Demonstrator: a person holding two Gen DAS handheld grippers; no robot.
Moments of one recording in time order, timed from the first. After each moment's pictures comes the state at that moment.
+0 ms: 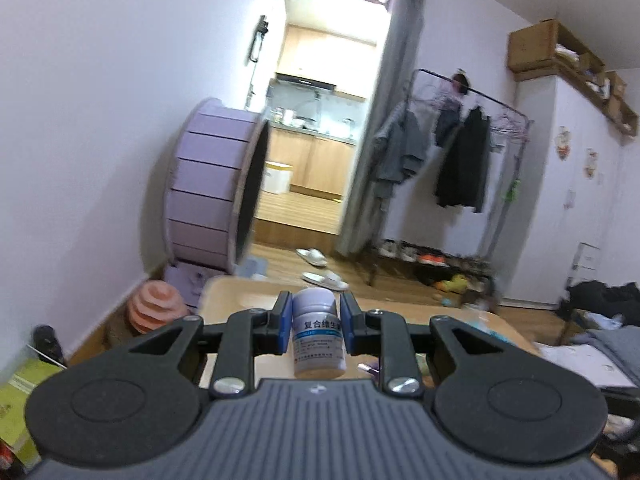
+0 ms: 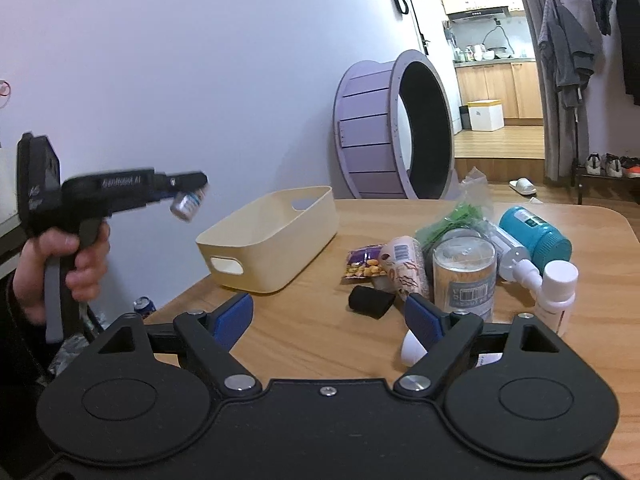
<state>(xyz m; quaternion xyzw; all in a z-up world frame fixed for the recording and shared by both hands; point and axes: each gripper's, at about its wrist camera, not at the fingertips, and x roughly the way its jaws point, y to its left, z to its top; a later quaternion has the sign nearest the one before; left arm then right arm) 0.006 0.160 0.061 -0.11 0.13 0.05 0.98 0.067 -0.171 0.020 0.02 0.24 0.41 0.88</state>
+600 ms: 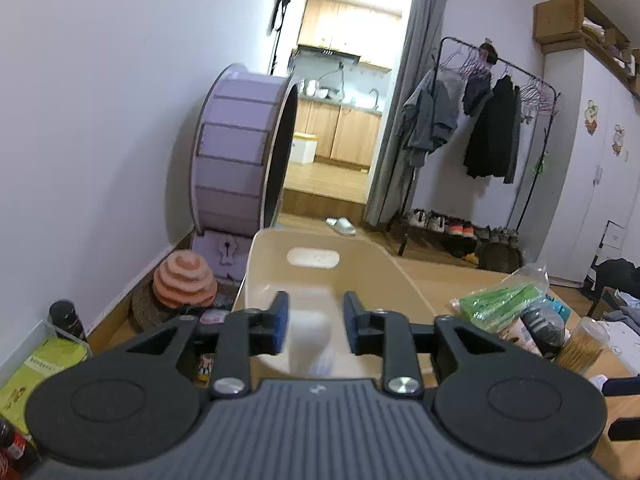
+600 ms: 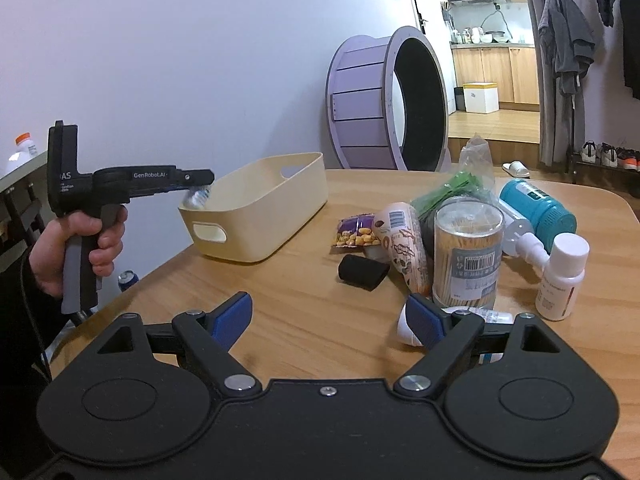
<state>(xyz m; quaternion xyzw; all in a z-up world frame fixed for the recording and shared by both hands) 0.015 0.185 0.021 -0.11 0.18 0.07 0.97 0.073 -0.156 0.001 0.00 0.26 0.40 0.88</state>
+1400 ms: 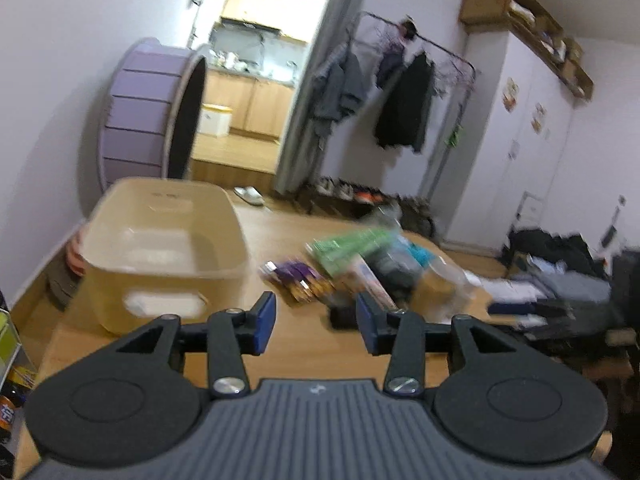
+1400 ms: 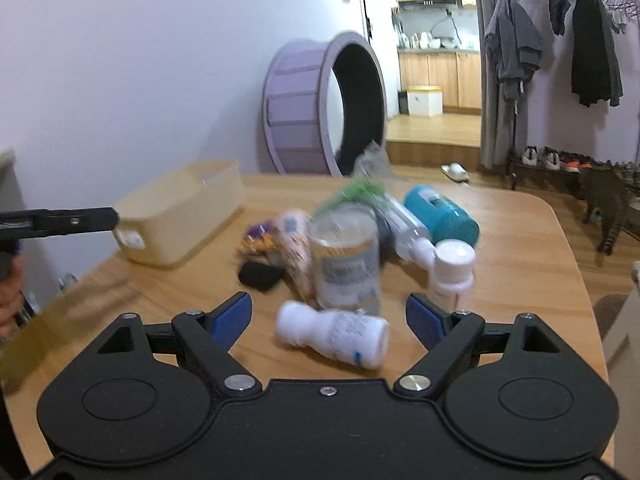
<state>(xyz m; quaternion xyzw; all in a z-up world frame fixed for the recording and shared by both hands) -0.016 0.094 0.014 -0.11 0.22 -0.07 0.97 0.099 -0.194 0.002 -0.03 0.26 0.31 0.91</state>
